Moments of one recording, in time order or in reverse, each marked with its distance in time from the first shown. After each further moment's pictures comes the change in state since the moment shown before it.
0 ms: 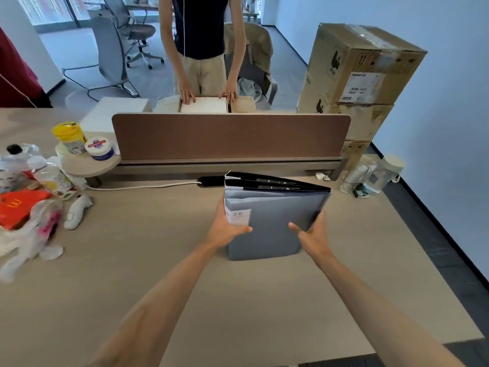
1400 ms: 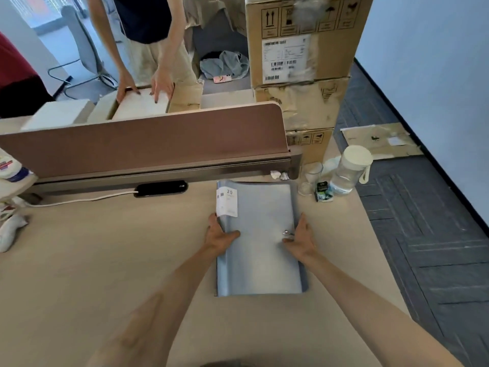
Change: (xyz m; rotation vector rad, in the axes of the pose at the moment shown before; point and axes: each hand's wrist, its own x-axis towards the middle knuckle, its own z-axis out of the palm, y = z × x) left_hand 0.130 0.010 0.254 0.267 0.184 -0.441; right_hand 0.188 0.127 -0.177 -0.467 -0.307 0.328
